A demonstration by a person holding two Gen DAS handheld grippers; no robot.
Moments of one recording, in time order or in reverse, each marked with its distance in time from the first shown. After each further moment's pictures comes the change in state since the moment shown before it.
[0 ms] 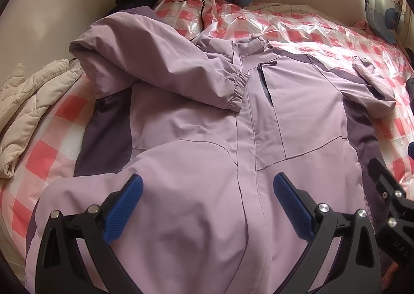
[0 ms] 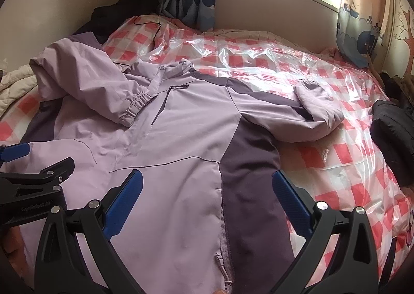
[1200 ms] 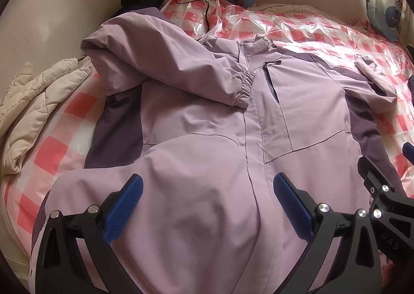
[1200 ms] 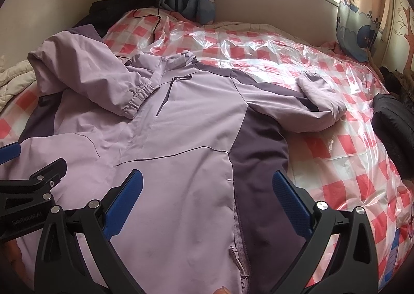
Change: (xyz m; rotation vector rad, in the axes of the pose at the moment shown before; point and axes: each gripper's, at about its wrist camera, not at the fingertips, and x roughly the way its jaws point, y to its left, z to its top) left arm -0.007 0.010 -0.009 0.007 -0.004 0.018; right arm 0.008 0.017 -0.013 0.016 0.024 -0.020
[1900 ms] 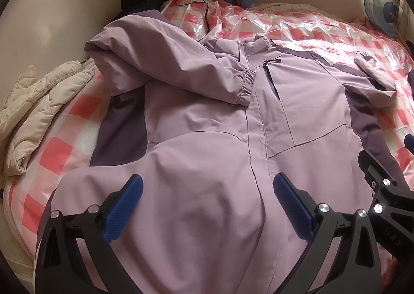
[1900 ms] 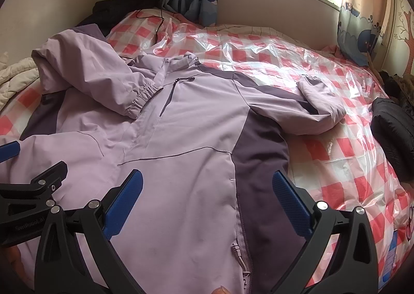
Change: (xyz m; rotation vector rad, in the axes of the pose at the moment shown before) left arm -0.006 0.001 -0.007 0.022 -0.008 0.019; right arm -0.008 0.008 0.002 -0.019 -0.012 -0.005
